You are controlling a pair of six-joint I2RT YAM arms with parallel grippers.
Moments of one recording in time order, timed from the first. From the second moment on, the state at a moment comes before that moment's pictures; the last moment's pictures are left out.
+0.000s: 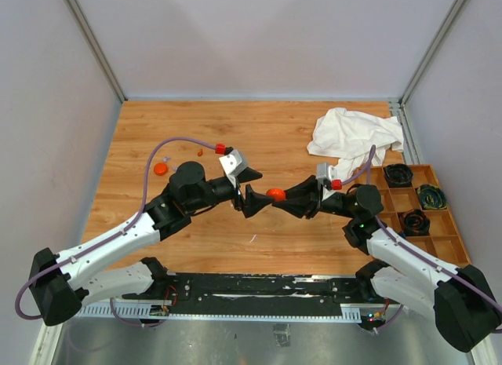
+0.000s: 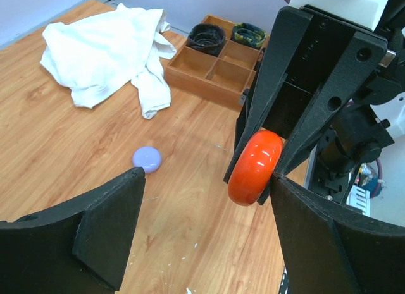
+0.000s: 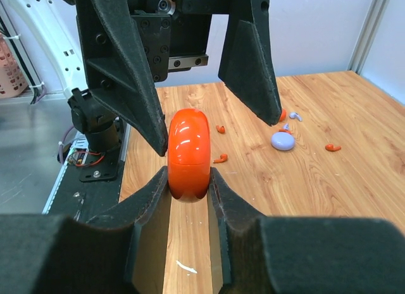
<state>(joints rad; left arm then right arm) -0.85 1.00 0.77 0.17 0.31 -0.11 0.56 0.94 0.36 0.88 -0.88 0.24</state>
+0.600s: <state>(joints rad) -0.84 1.00 0.79 0.14 0.24 -0.17 0.56 0.96 0.36 0.90 -0.86 0.25</state>
